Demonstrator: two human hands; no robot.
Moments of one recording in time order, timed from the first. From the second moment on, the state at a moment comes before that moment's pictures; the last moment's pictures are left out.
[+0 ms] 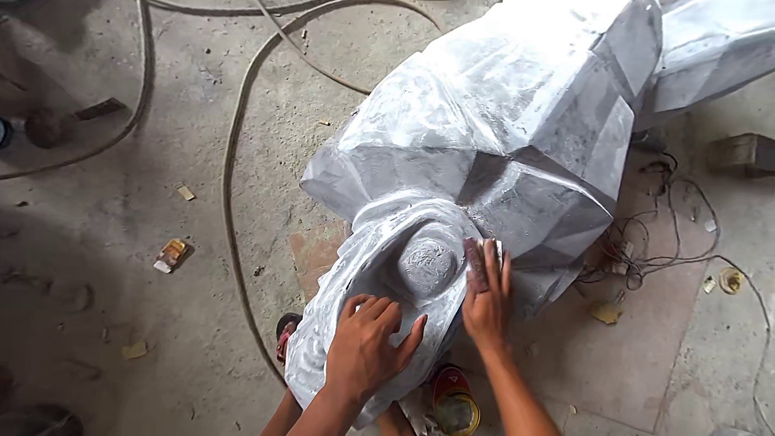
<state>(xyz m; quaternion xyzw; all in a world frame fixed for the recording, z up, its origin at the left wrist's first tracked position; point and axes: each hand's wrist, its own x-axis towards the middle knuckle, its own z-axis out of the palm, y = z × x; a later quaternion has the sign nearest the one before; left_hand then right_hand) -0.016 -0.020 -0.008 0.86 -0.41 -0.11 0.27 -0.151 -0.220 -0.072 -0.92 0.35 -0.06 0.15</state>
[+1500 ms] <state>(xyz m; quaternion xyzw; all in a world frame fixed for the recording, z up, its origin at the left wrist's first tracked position) -0.011 -0.022 -0.010 0.85 -0.44 -0.12 0.27 -0.084 -0.231 -0.073 -0.91 0.40 -0.01 0.10</state>
